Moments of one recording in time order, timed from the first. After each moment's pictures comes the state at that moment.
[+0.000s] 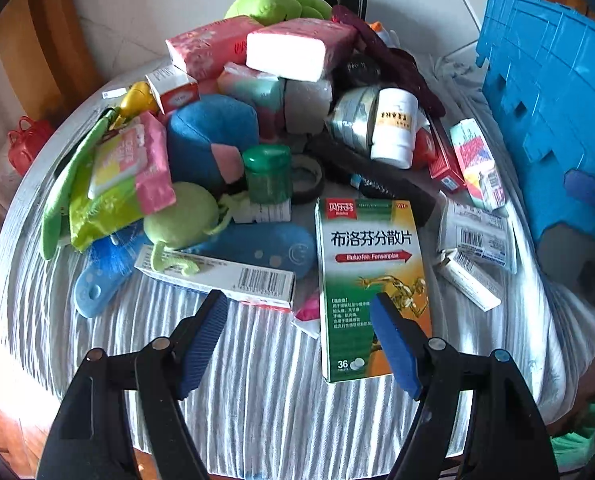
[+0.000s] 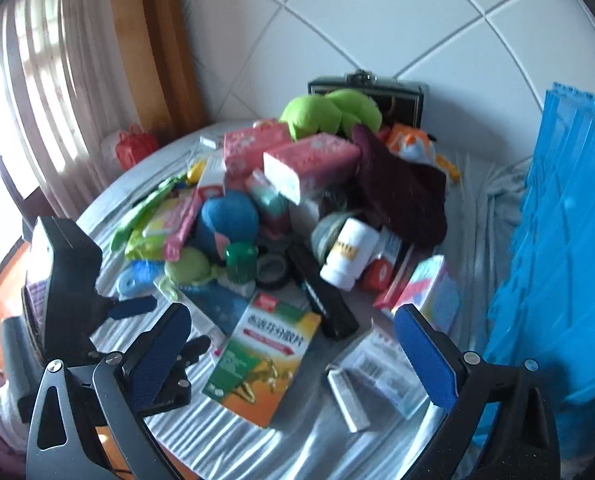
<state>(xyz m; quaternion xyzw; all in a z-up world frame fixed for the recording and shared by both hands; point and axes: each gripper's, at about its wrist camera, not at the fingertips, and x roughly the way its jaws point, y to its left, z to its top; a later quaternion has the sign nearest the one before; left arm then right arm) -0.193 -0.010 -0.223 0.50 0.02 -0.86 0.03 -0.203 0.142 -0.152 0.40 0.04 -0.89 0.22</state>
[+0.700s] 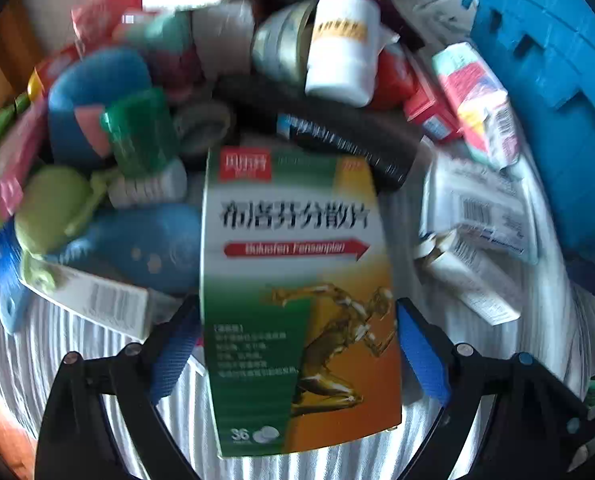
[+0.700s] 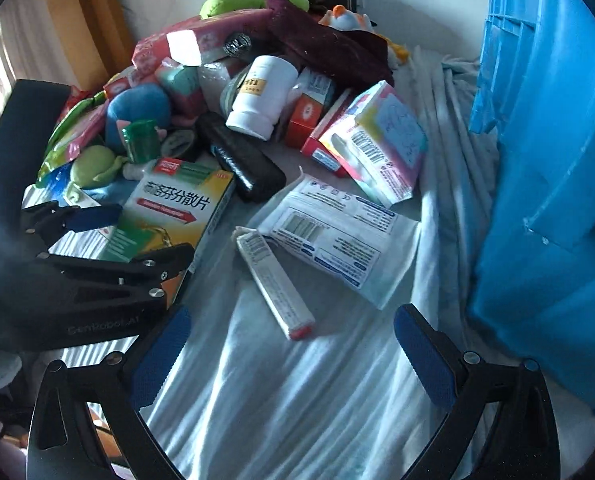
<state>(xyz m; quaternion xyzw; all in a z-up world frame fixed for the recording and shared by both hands) -0.241 0.037 -0.294 0.57 0.01 -0.82 0.01 -0.192 0.202 -0.246 0.49 0.03 -0.86 0.13</state>
